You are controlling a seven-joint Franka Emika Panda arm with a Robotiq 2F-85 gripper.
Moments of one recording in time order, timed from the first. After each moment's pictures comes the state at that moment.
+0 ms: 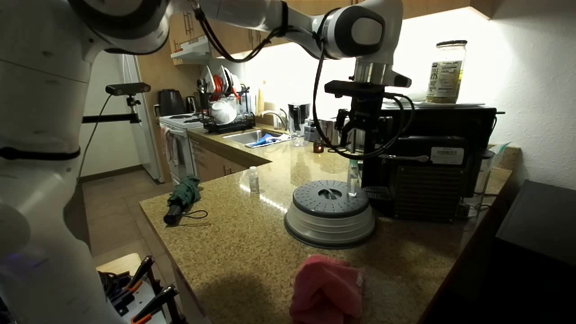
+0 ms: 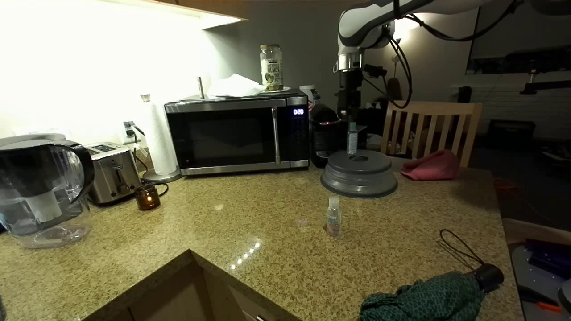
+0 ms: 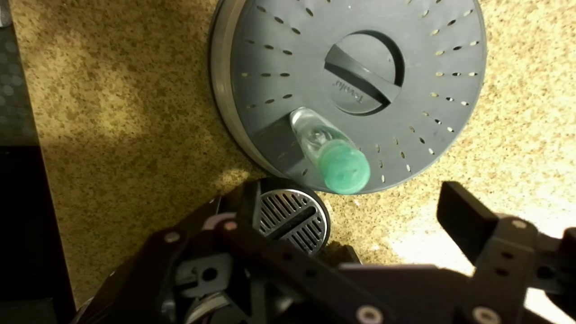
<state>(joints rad) -0.22 0.39 -0.11 -1.43 0.10 1.73 -0.32</state>
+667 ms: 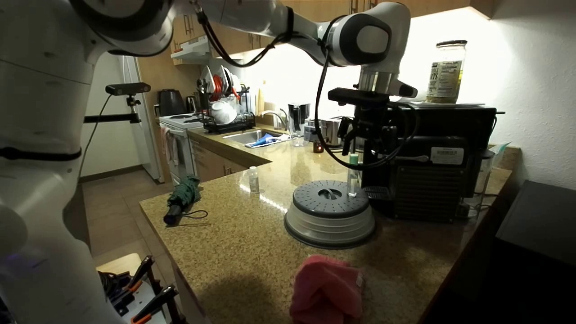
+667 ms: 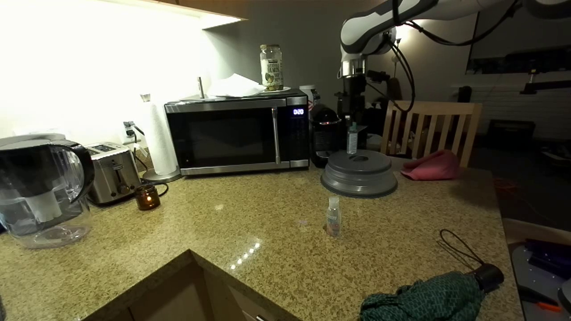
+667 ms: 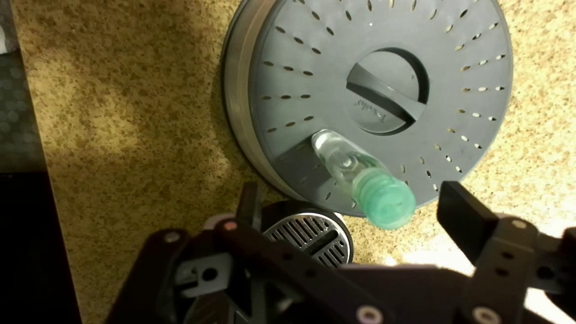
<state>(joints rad) -0.24 0.41 -0.11 -1.45 0.10 1.73 -0.32</state>
